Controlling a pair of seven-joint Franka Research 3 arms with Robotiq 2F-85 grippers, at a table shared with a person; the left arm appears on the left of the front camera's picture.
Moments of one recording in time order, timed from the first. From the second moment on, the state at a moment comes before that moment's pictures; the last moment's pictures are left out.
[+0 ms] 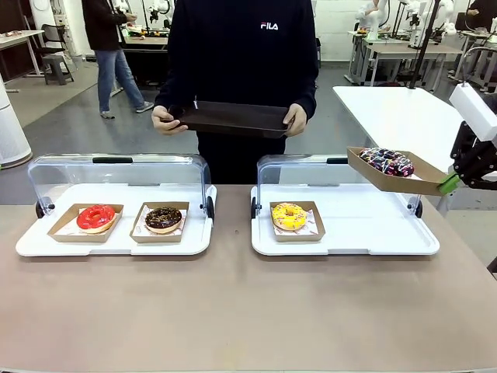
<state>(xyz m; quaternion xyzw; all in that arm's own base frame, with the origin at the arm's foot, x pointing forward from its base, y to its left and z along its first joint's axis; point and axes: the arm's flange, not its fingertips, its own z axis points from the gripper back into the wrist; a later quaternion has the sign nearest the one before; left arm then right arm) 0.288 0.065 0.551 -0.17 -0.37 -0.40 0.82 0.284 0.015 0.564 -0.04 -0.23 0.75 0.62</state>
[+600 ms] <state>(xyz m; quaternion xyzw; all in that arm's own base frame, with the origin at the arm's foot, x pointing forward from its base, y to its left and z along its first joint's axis) 0.288 0.065 0.551 -0.17 -0.37 -0.40 0.82 0.284 0.015 0.564 -0.04 -0.23 0.75 0.62</state>
